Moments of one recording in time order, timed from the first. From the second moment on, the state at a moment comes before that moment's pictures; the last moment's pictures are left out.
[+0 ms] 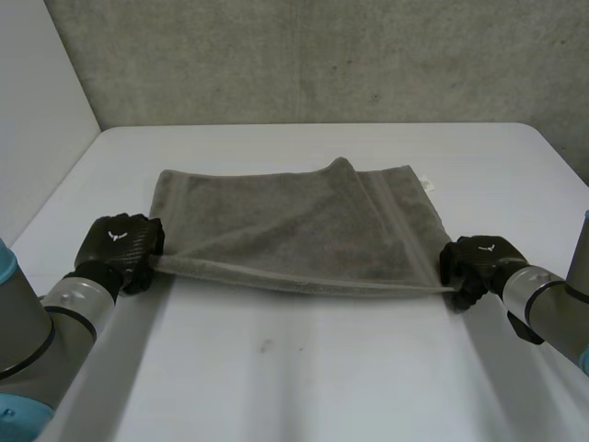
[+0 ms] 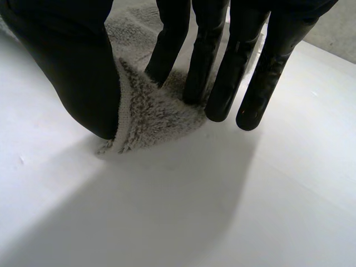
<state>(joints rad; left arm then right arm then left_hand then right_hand) 4.50 -1.79 -1.98 3.55 -1.45 3.42 1.69 -1.08 1.68 -0.07 1.30 2.80 1.08 1.08 1.08 1.08 0.90 0.86 0.76 0.75 0.75 0.59</state>
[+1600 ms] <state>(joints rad) 4.60 -1.85 -2.06 3.53 -1.44 3.48 1.65 -1.15 1.73 -0.14 1.30 2.65 1.13 1.15 1.15 1.15 0.96 1.36 1.18 1.19 1.19 0.99</state>
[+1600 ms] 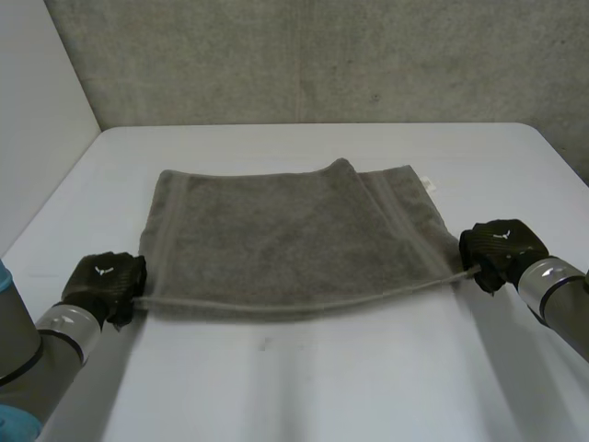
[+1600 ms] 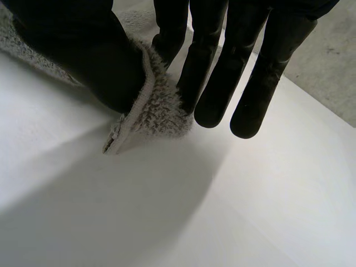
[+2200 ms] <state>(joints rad) 4.59 -1.36 -1.85 2.99 -1.38 3.66 1.66 -1.63 1.46 0.45 1.31 2.37 1.17 1.22 1.22 1.22 1.02 1.37 1.18 1.19 1.20 0.99</state>
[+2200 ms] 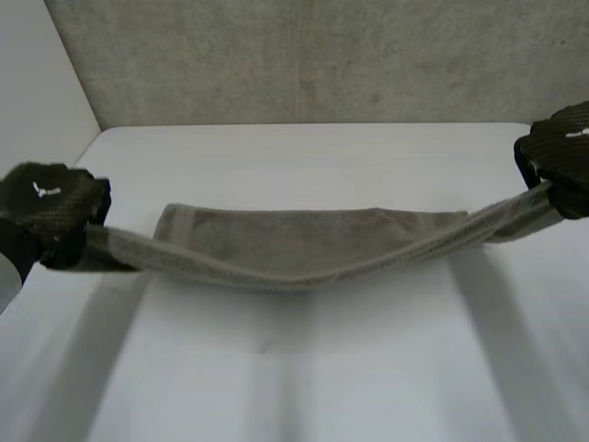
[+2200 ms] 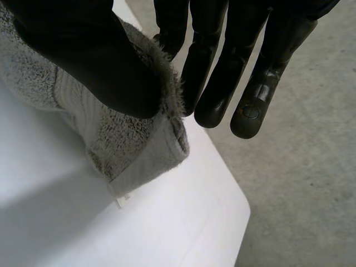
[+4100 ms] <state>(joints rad) 4.71 -1.33 -2.17 3.16 -1.17 3.66 1.52 -1.58 1.71 0.52 1.20 2.18 1.17 1.22 1.22 1.22 1.03 1.38 1.18 1.19 1.20 1.00</state>
